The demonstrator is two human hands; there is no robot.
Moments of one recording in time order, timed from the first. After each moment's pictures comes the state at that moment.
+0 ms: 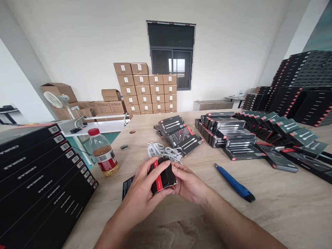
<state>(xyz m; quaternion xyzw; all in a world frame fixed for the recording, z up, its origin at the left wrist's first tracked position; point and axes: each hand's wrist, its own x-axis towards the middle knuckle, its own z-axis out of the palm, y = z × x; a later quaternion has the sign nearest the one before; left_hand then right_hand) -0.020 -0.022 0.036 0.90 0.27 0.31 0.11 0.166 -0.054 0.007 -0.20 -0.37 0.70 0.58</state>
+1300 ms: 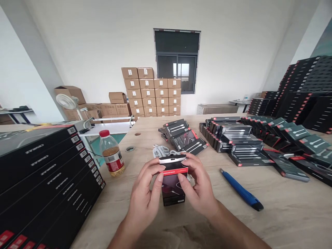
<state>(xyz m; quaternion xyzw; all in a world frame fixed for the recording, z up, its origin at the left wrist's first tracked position) -0.014 -0.034 0.038 0.79 0.26 0.54 0.14 0.165 -0.077 0.015 -0.38 -0.64 0.06 0.67</state>
